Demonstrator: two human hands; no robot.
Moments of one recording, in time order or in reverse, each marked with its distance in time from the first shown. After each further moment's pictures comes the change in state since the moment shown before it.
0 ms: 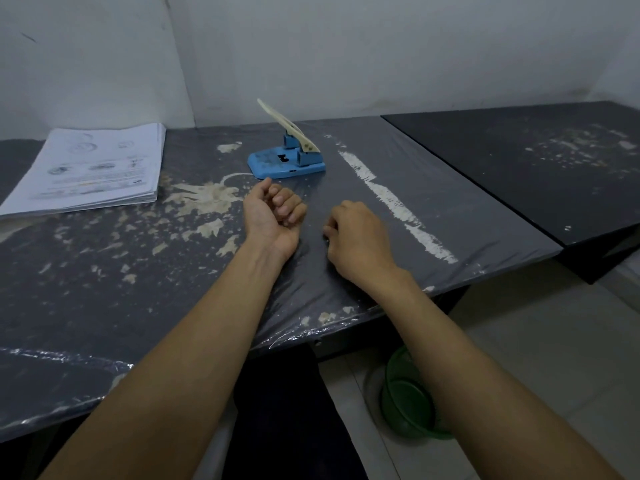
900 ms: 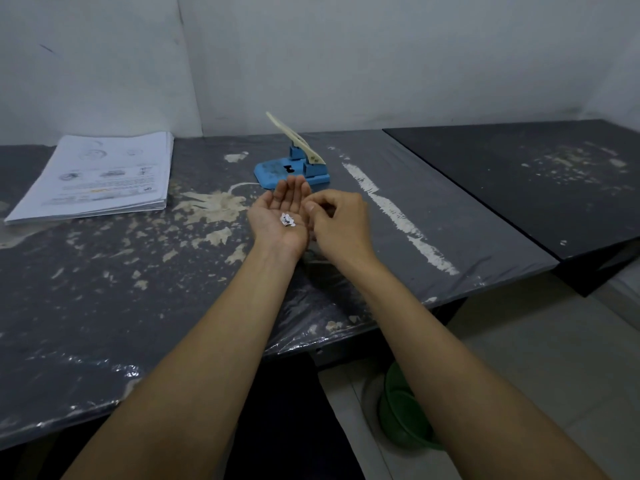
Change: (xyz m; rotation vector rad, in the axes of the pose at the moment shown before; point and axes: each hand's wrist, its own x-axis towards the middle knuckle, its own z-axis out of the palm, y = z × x) left_hand -0.007 0.004 0.016 -0.279 0.092 0.041; right_hand 0.022 -0.043 -0.008 0.700 0.145 0.177
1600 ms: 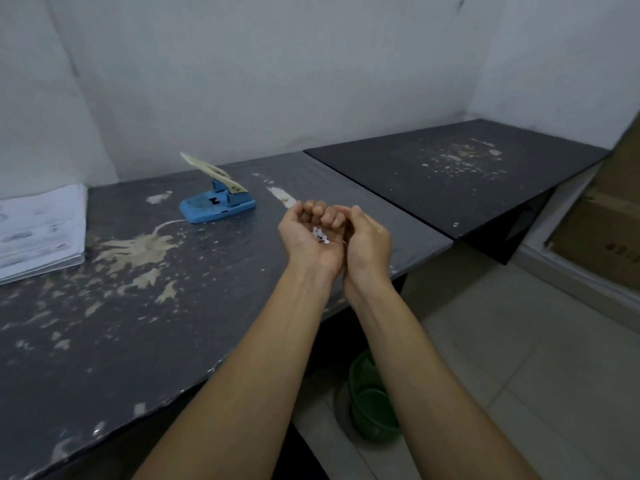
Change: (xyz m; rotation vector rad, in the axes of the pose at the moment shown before) left_hand -0.074 -0.129 0.047 0.103 -0.167 -0.335; right_hand -0.043 -0.001 -0.116 0.784 0.482 0.392
